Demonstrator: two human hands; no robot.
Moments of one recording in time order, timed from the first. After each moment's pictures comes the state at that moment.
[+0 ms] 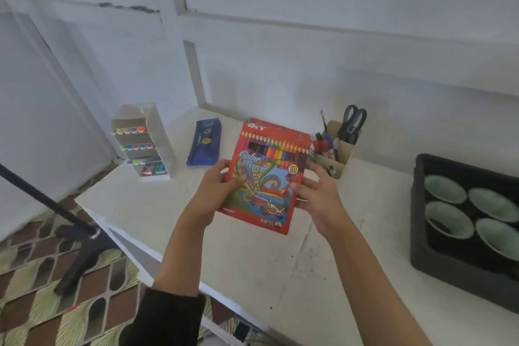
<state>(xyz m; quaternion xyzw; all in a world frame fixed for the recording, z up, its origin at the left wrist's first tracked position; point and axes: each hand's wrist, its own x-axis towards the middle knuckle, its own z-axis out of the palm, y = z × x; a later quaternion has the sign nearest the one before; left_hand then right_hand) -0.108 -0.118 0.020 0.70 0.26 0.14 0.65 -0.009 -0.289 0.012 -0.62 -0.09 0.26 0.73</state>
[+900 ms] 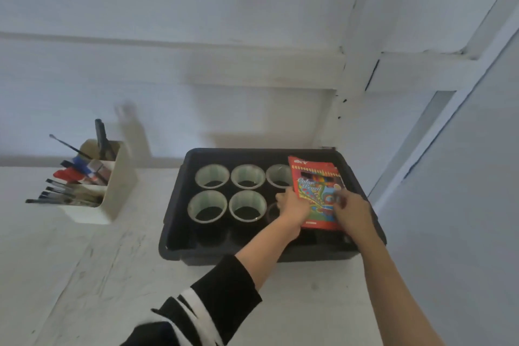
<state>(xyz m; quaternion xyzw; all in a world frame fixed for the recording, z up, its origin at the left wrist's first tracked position) 0.142 -0.653 -0.042 0.73 0.16 -0.14 0.65 0.121 -0.775 -0.025 -0.92 0.14 -0.03 0.35</state>
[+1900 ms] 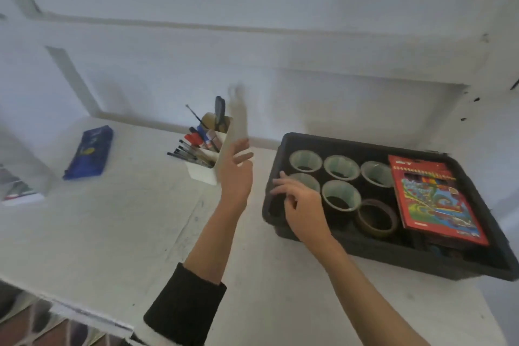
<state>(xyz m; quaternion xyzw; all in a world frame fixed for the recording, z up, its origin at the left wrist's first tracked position) 0.050 -0.391 0.008 0.68 0.22 0.26 0.65 0.058 -0.530 -0.035 -0.83 -0.29 -0.11 0.46</state>
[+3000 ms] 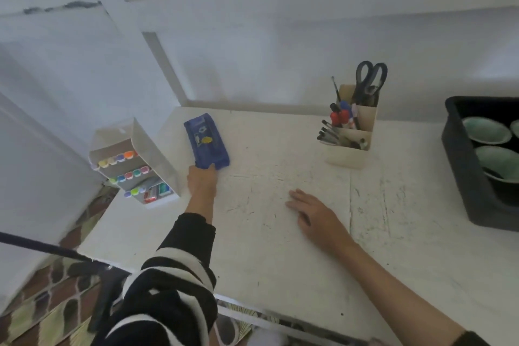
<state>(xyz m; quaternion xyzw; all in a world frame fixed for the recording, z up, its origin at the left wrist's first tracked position) -0.011 0.065 -0.116 0.72 0.50 0.15 0.46 -0.016 -0.231 -0.148 -0.86 -0.36 0.04 0.37</state>
